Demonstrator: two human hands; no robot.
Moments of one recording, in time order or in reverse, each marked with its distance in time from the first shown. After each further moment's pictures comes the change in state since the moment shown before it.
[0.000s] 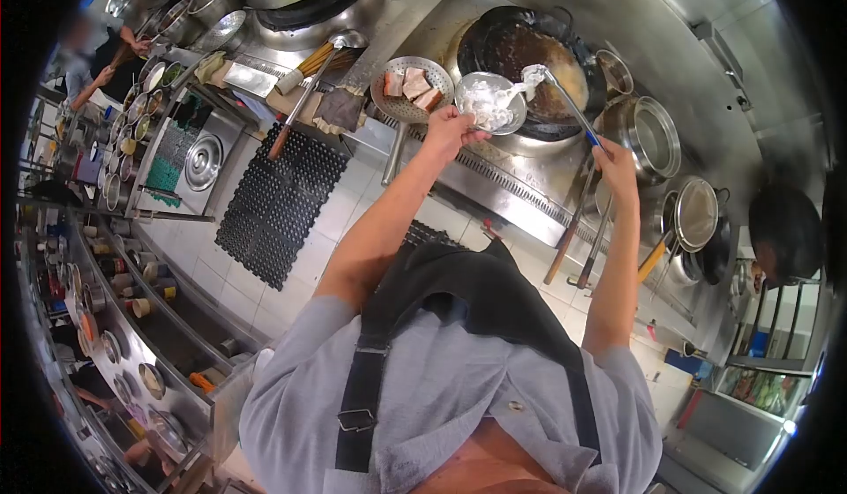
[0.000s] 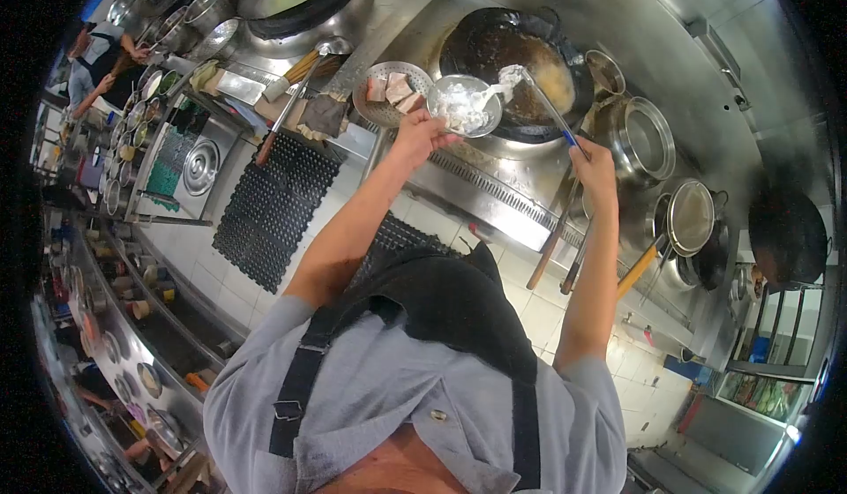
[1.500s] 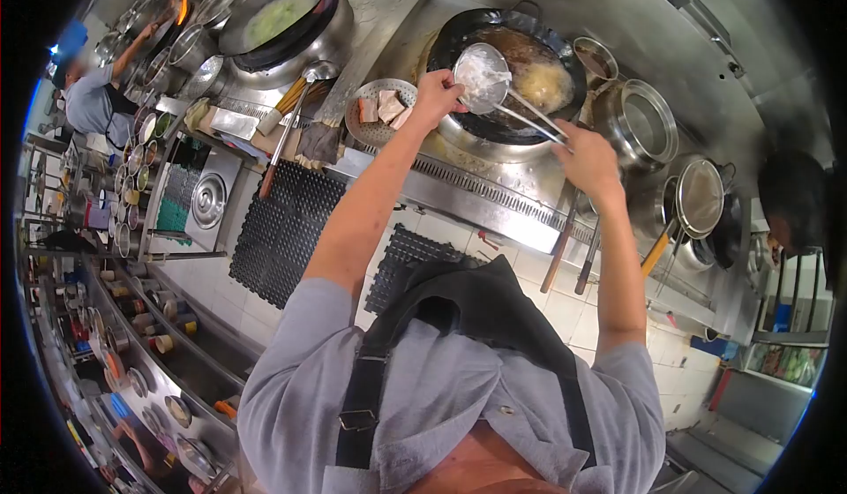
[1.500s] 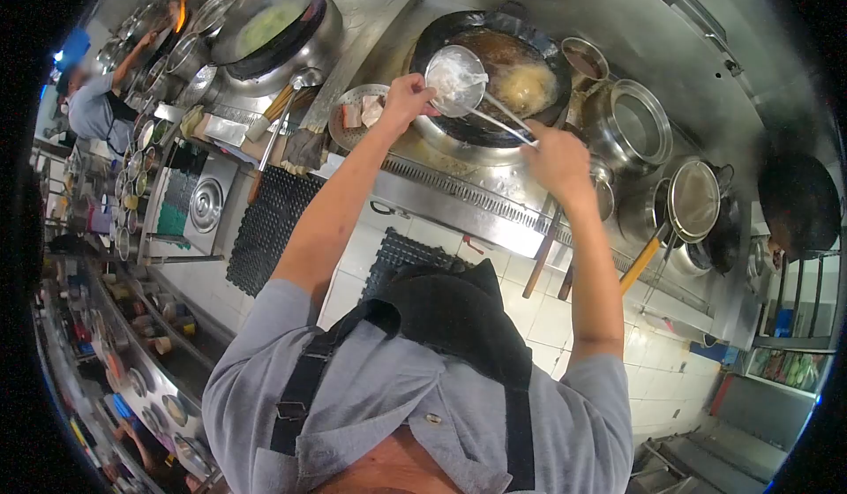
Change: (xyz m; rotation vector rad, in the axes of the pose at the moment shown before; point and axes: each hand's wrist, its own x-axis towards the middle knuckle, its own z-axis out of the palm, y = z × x) left_hand 0.098 0.035 0.057 0.594 -0.161 0.288; right_hand -0.001 -0.074 -0.001 -0.643 -0.012 -0.157
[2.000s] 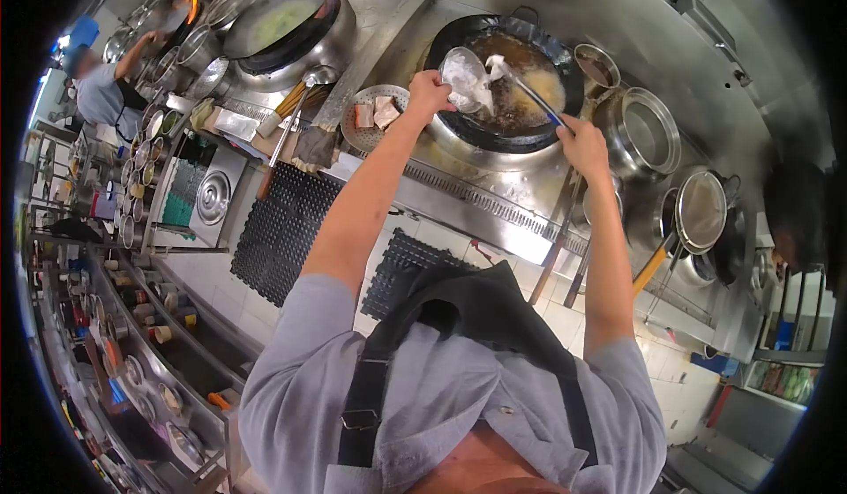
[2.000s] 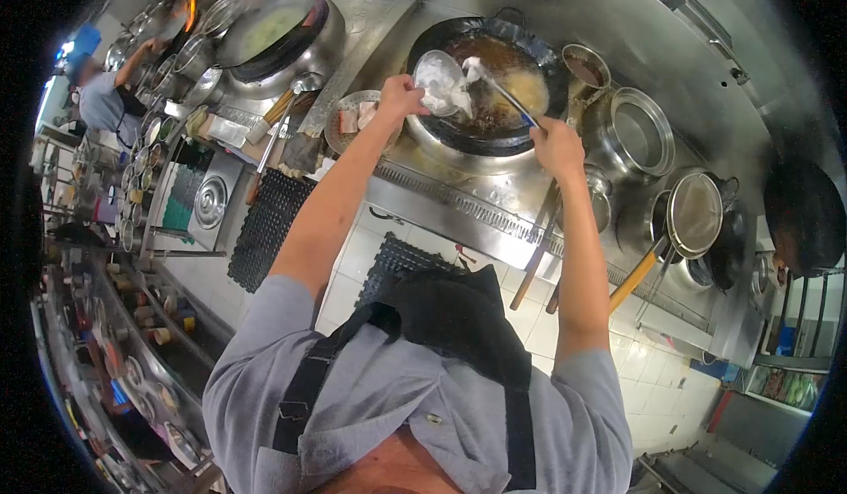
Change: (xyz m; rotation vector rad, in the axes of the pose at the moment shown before) left_hand 0.029 -0.006 0.010 0.210 0.205 -0.090; right_hand 0.054 0.084 0.049 0.214 0.119 0.107
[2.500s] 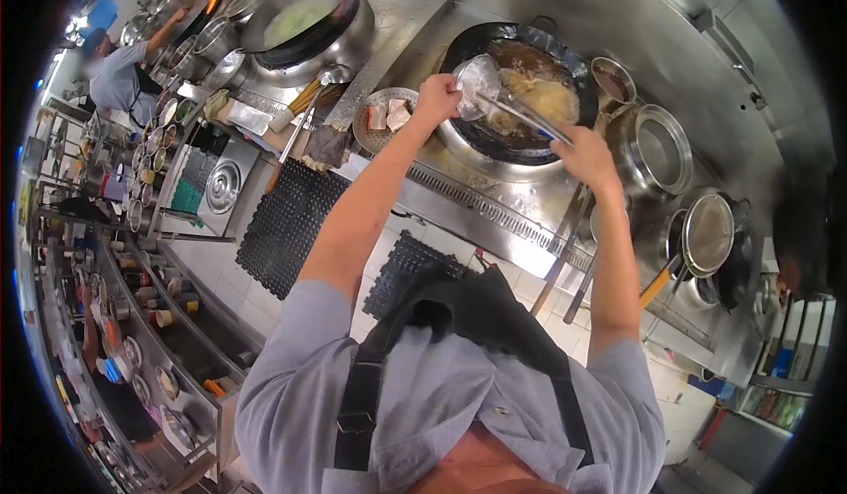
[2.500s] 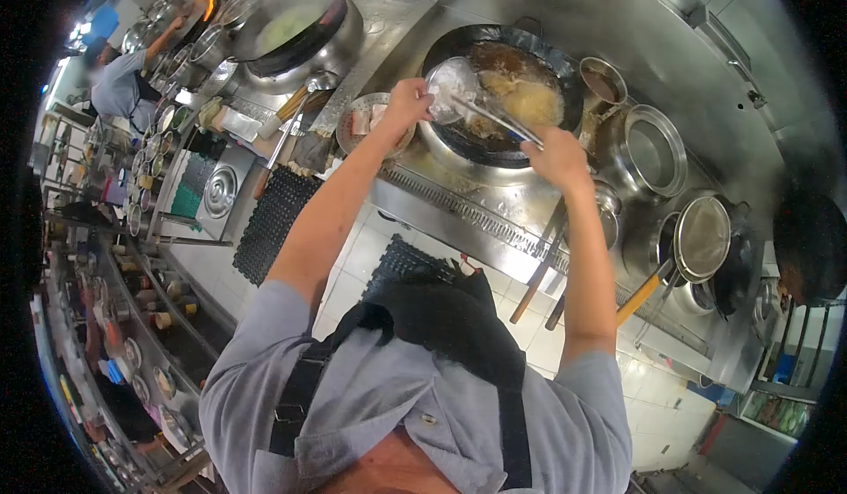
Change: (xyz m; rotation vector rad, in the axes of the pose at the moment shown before) left_hand -0.007 0.016 -0.012 0.266 -0.046 0.195; right_hand 0.009 -0.036 -0.021 -0.062 -0.183 -0.171
